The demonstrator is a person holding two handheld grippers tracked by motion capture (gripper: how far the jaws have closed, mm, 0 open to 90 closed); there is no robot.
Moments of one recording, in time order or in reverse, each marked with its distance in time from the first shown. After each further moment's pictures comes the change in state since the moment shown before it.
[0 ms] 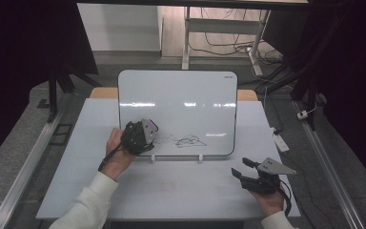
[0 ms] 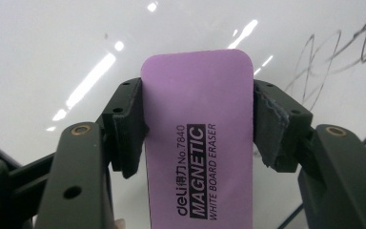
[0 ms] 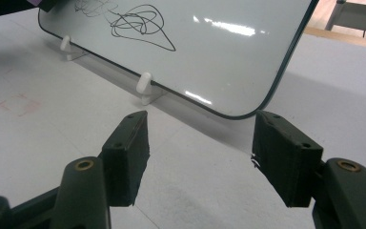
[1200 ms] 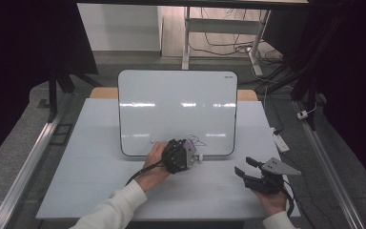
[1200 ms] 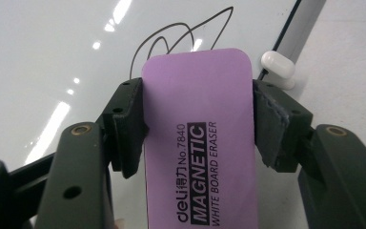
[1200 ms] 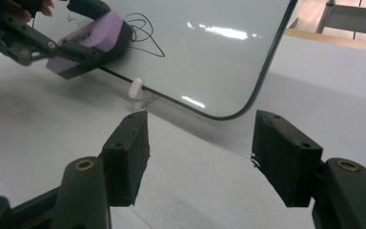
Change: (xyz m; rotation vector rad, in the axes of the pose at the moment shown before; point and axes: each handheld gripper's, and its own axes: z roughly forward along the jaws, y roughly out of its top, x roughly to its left) left arm -0.094 0.045 0.021 -0.081 -0.166 0.168; right arm -0.006 -0.001 -0.007 -0.025 -0.020 0.028
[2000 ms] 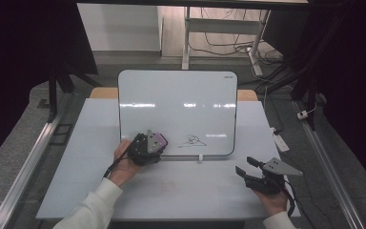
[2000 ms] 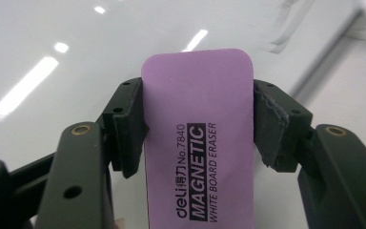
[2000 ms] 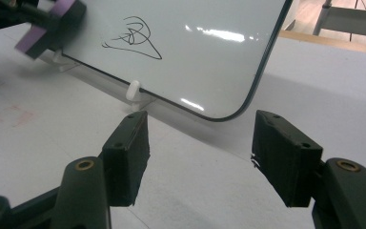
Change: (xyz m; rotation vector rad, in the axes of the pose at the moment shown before) left arm 0.053 -0.063 -0.028 0.016 -0.134 -0.285; right arm -0.001 0.000 -0.002 -0.010 -0.006 0.004
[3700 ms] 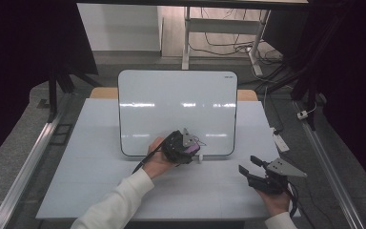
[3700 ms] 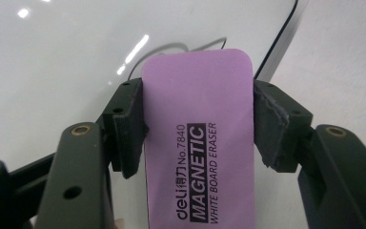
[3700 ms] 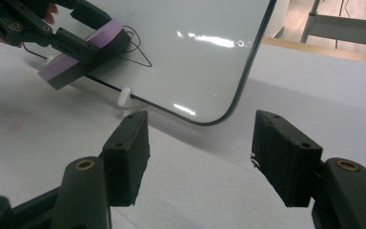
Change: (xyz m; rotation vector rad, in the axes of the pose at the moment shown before) left arm -0.045 0.075 0.044 0.006 -0.148 0.108; right arm -0.003 0.001 -0.007 -0.027 -0.033 0.002
